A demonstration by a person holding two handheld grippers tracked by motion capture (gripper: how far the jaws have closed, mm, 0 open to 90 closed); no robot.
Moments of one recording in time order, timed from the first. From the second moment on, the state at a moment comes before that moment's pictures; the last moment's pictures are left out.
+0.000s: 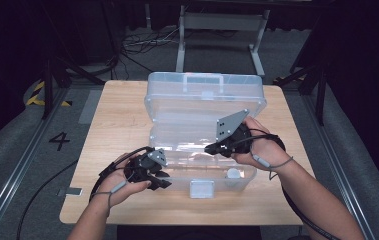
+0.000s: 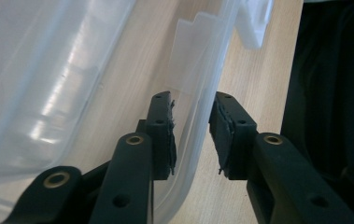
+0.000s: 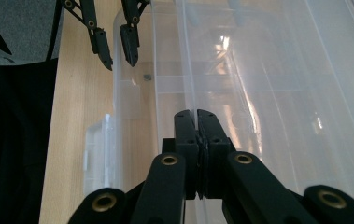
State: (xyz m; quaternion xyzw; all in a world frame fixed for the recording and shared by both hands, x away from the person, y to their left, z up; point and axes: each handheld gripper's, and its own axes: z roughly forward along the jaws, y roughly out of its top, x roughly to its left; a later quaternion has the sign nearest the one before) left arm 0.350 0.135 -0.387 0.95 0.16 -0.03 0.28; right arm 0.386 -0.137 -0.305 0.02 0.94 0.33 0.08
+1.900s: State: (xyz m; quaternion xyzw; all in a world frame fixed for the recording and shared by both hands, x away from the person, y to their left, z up) left arm 0.366 0.183 -0.312 0.82 0.33 0.13 0.45; right arm 0.357 -0.136 -0.323 0.03 0.94 0.32 0.12
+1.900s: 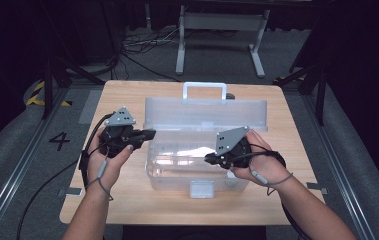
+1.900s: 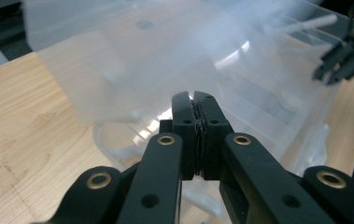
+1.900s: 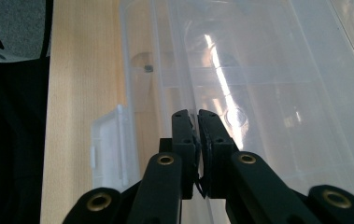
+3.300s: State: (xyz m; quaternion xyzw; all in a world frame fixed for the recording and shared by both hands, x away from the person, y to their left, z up) left arm 0.363 0.184 -0.308 0.82 0.34 0.13 0.45; right arm 0.353 -0.199 -0.312 0.13 0.87 0.45 0.13
